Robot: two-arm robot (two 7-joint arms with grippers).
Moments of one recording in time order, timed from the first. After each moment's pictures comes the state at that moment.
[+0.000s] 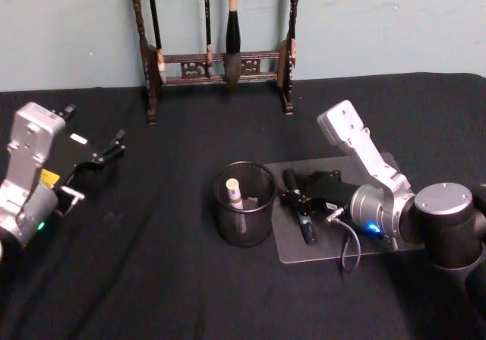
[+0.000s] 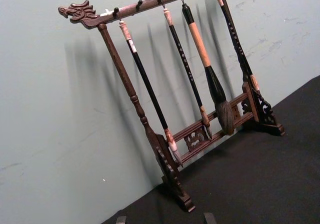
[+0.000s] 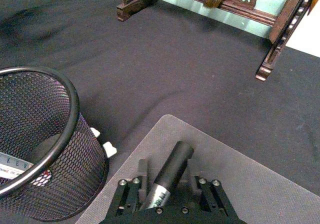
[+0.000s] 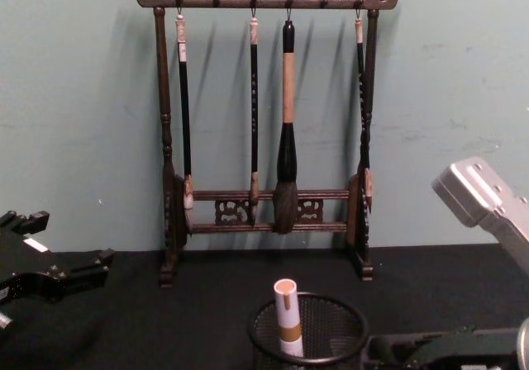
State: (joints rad) left arm -0.20 0.60 0.45 -1.41 -0.25 -0.12 0.03; right arm 0.30 0.34 -0.43 -1.37 0.19 0.43 0.38
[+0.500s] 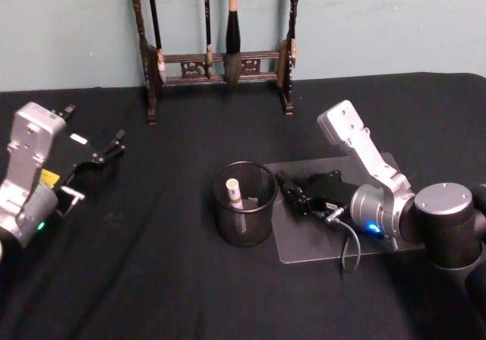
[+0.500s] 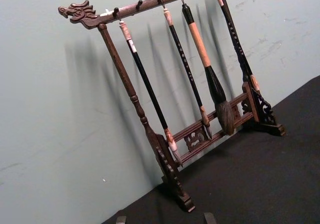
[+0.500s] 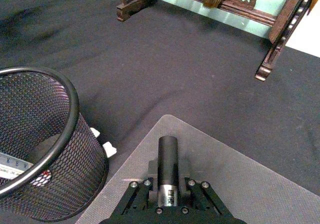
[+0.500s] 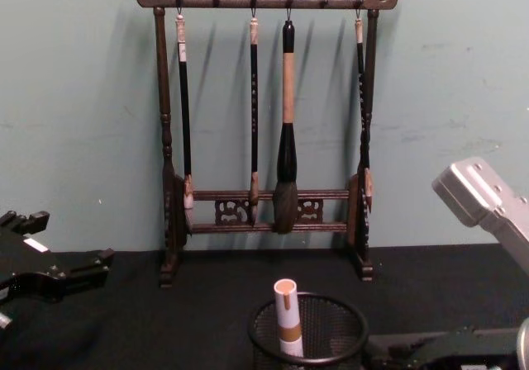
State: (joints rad) left arm -0.20 0.60 0.45 -1.41 -0.25 -0.12 0.03; right arm 0.30 0.34 -0.43 -1.37 0.19 0.43 0.38
